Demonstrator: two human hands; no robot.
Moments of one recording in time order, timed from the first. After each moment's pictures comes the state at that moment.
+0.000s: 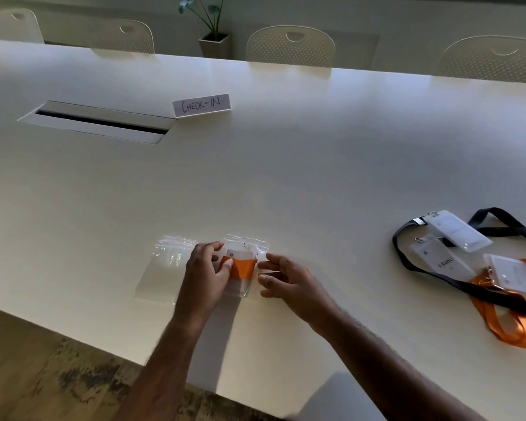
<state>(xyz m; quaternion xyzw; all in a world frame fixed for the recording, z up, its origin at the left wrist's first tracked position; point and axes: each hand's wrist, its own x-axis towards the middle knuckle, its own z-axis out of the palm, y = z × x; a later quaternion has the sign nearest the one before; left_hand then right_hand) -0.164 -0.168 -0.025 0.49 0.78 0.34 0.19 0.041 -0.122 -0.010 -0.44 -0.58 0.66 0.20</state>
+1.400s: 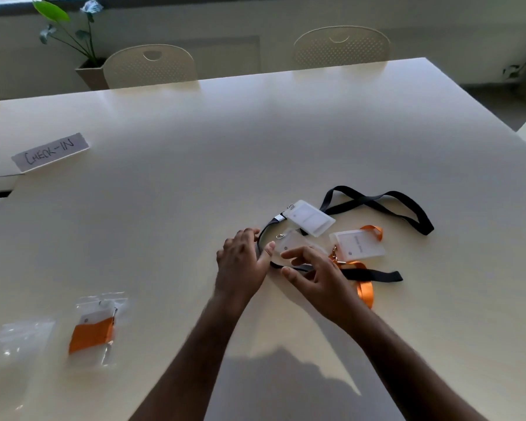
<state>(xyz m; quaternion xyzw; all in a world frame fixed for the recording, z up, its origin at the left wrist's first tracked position) 0.132 -0.035 -0.013 0.69 0.67 0.20 0.19 0.315 -0.086 0.004 -0.57 -0.65 0.39 0.32</state>
